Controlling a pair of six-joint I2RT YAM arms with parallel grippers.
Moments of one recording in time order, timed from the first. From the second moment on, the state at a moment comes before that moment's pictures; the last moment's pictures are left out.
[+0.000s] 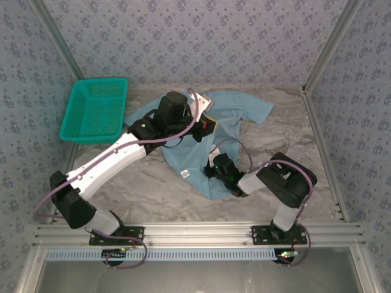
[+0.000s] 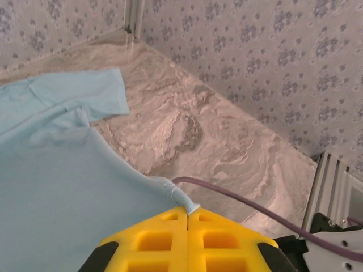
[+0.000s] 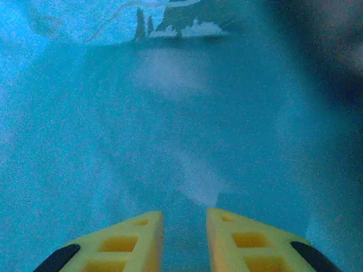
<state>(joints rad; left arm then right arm) -0.82 1.48 1.49 -0.43 0.29 -0.20 0.79 1.75 0.51 0.77 0.20 0.11</state>
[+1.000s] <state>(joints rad) -0.83 1.48 1.45 -0.47 0.34 -0.20 0.82 1.85 0.62 0.66 0.31 0.03</state>
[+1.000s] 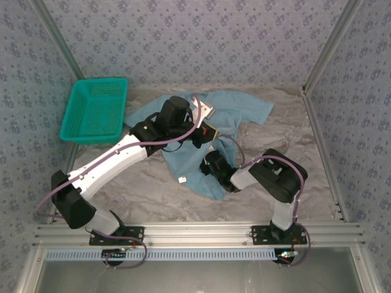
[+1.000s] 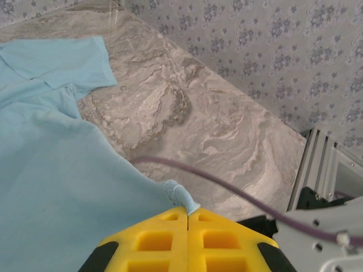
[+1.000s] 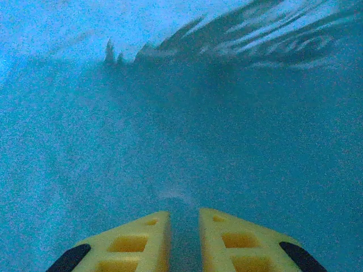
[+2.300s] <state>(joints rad) -0.83 1.46 1.42 -0.49 0.44 -0.06 0.62 1.85 0.78 0.62 0.10 0.06</state>
